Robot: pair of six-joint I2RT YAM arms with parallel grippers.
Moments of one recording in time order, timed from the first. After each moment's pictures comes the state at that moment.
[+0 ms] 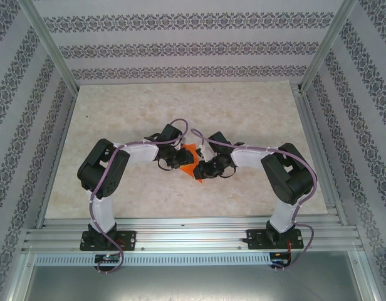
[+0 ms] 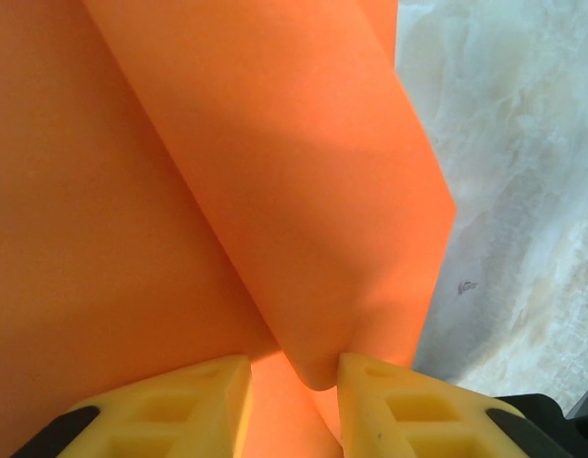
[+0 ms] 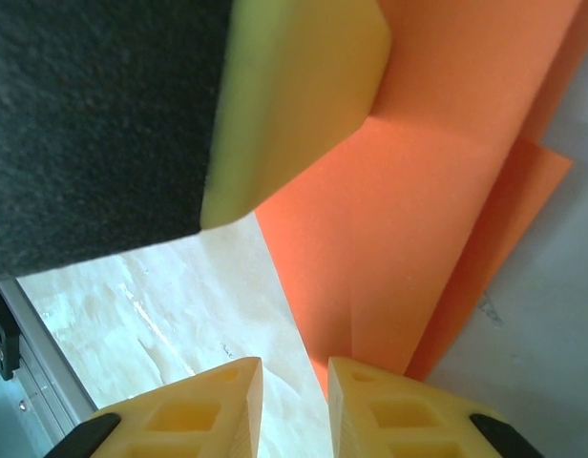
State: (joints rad) left arm -0.57 1.92 1.10 -0.25 0.46 -0.76; right arm 0.58 1.80 0.93 -0.34 -0.62 0.28
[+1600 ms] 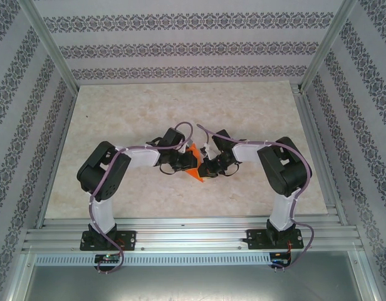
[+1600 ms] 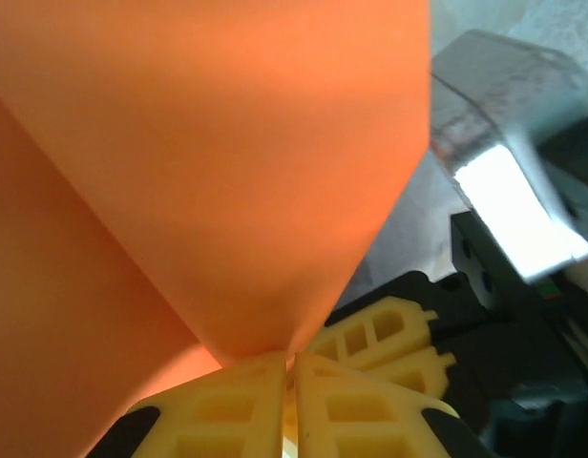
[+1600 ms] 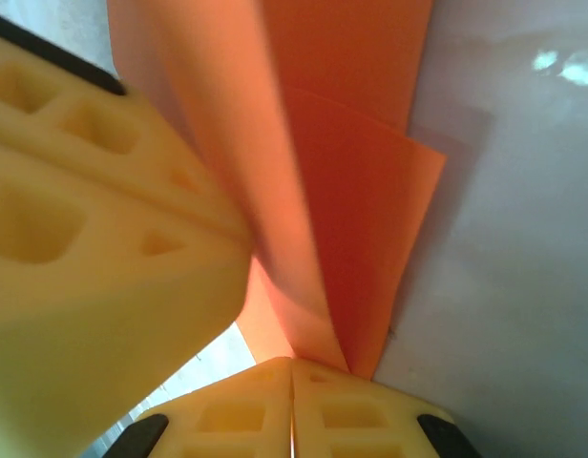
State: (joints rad) left arm -0.61 1.90 1.04 -0.10 0.57 -0.74; right arm 0.50 1.89 0.97 -0.37 -0.73 0.29
